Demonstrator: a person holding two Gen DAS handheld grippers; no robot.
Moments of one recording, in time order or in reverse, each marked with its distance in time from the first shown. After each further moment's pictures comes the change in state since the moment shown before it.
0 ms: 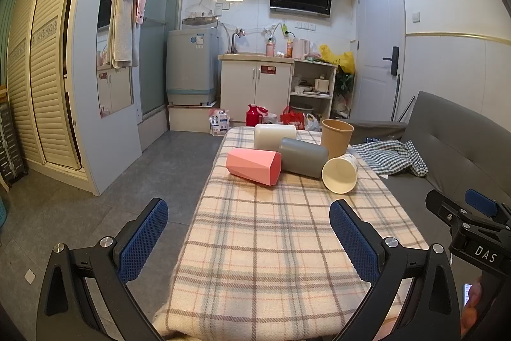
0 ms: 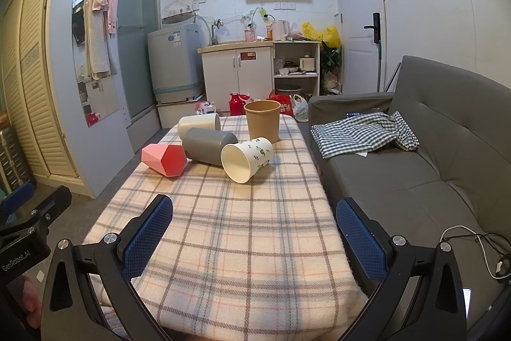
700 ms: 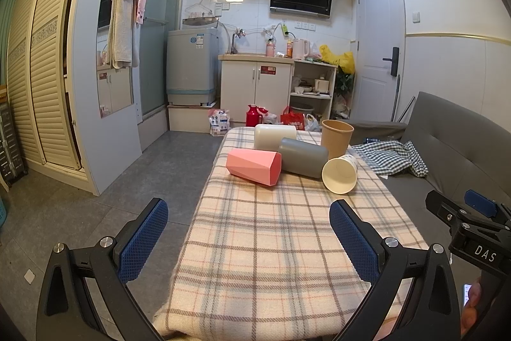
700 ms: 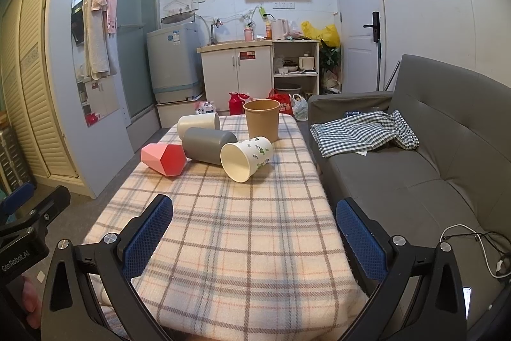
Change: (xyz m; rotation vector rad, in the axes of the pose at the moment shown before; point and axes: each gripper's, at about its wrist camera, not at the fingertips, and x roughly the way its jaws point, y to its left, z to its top) left arm 0.000 0.002 0.000 0.000 0.003 0.000; right arm 0.007 0.004 -0.007 0.003 0.005 0.000
